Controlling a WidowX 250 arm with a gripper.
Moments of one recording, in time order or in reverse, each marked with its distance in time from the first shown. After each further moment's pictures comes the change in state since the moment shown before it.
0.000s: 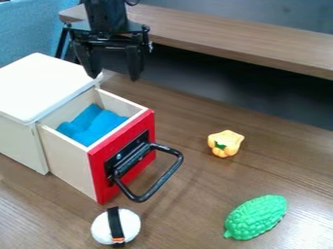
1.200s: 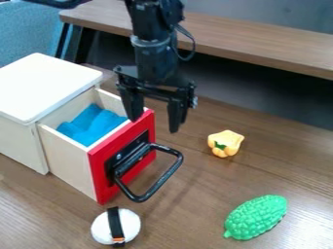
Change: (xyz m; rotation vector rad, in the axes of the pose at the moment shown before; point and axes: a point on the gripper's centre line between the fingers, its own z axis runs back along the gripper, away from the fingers) arm -0.044 -0.065 -0.036 -0.025 0.102 -0.240
